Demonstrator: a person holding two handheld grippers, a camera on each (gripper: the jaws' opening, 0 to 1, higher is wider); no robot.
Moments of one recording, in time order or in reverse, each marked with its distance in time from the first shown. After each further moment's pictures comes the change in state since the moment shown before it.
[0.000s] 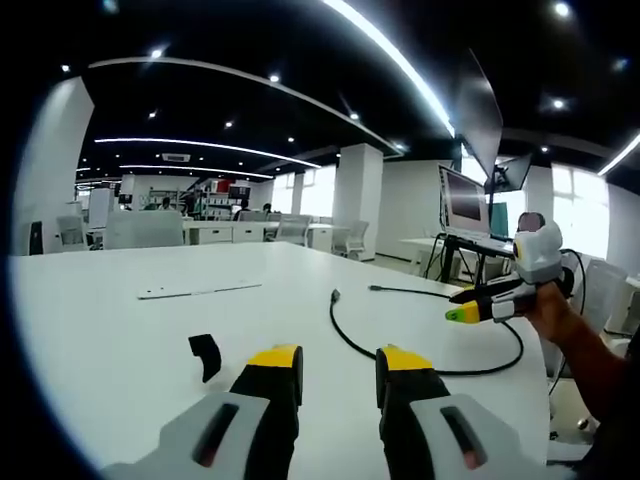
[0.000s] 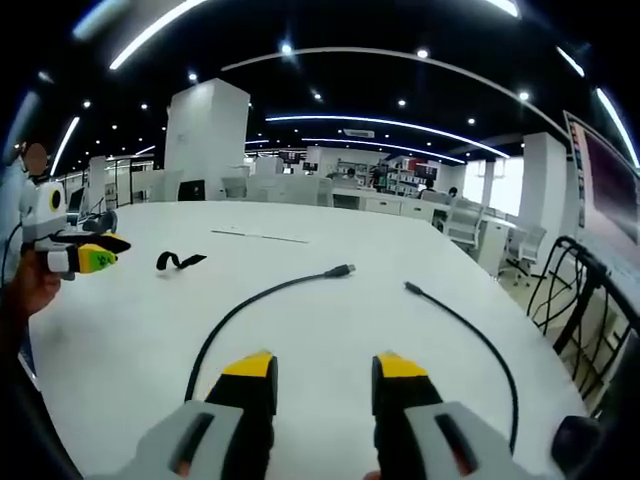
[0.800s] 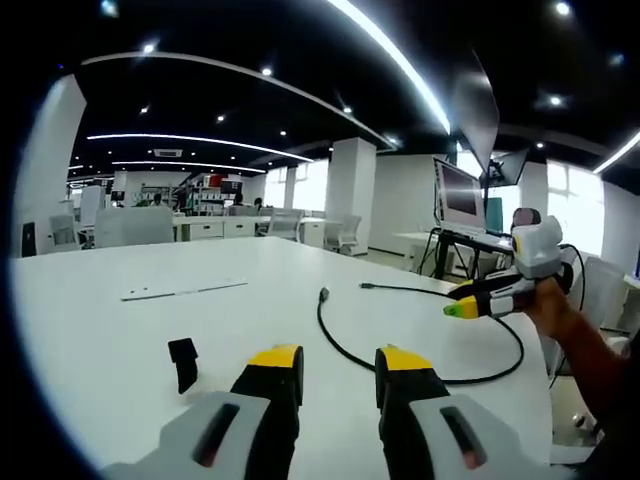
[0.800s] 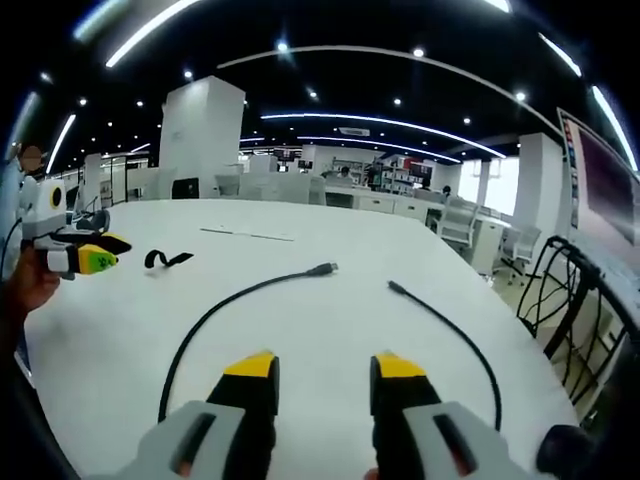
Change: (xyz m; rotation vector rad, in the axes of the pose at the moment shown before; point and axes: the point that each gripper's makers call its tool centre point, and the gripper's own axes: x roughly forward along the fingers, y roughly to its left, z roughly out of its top) left arm 0.022 -0.013 -0.001 0.008 0.025 -0.033; right arm -0.001 -0.020 -0.001 -0.012 0.012 -0.024
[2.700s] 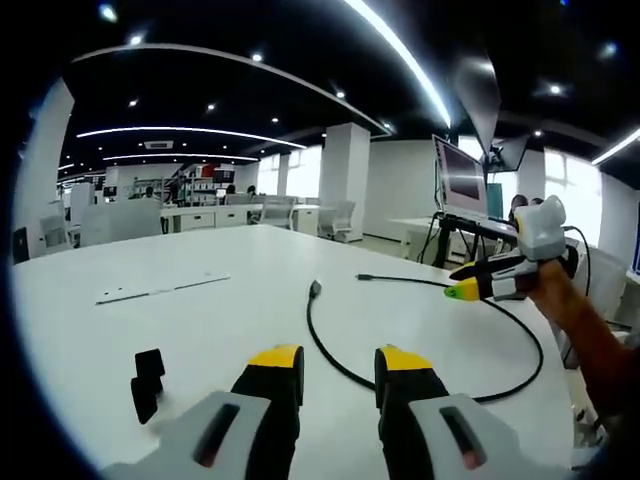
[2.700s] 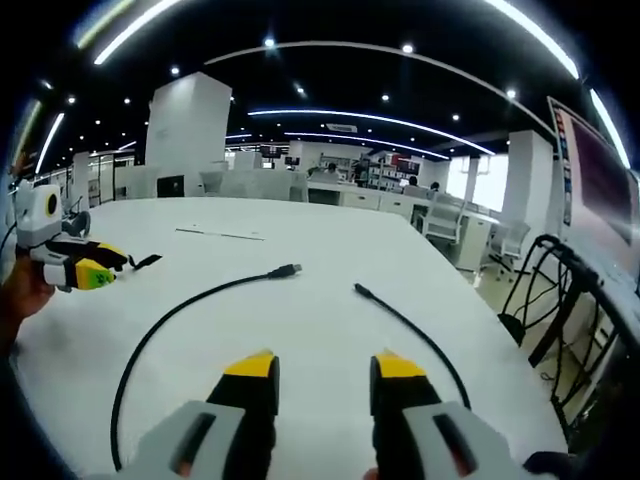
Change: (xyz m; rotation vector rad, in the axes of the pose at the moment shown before) left arm 0.055 0.001 -0.007 0.014 0.060 -0.022; right arm 0.020 -0.043 0.007 0.034 0.009 -0.039
